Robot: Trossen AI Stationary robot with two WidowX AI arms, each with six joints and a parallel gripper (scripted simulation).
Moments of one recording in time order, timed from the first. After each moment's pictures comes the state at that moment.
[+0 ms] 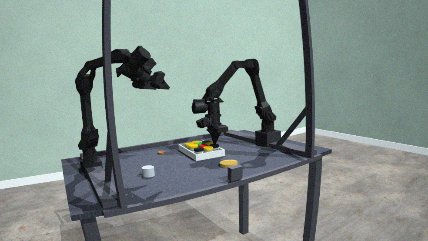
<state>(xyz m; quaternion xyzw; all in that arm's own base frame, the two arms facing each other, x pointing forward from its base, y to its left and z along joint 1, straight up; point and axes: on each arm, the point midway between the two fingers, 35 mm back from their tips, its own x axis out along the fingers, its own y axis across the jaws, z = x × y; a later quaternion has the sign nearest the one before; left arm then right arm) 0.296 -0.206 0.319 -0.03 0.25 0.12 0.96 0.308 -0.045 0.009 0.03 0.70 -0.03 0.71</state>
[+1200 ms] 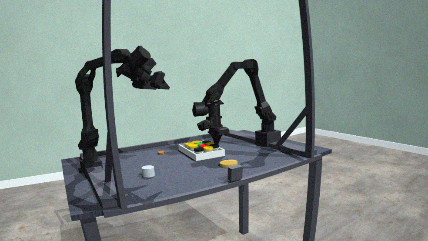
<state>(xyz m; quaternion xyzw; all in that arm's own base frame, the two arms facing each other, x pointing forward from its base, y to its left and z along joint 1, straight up) 0.296 -0.206 0.319 -0.03 0.25 0.12 0.96 0.301 -0.045 -0.002 0.04 0.71 -0.04 0.70</state>
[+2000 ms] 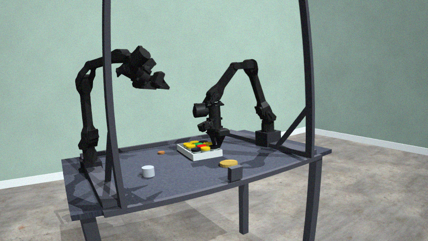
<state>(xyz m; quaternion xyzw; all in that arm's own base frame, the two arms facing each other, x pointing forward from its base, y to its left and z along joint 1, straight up) 0.296 -0.206 0.319 -0.03 0.25 0.12 0.96 0.301 -0.042 -0.008 0.03 0.71 -0.03 0.70</state>
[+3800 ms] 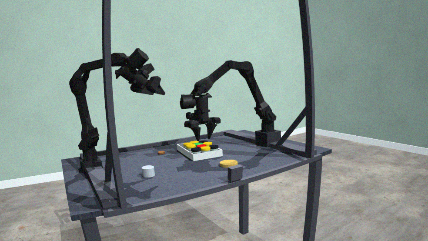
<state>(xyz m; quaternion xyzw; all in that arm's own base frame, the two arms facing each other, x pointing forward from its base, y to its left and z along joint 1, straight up) 0.297 -0.158 0.298 -0.04 0.30 0.10 0.95 0.365 -0.051 0.037 0.46 0.55 -0.43 0.55</state>
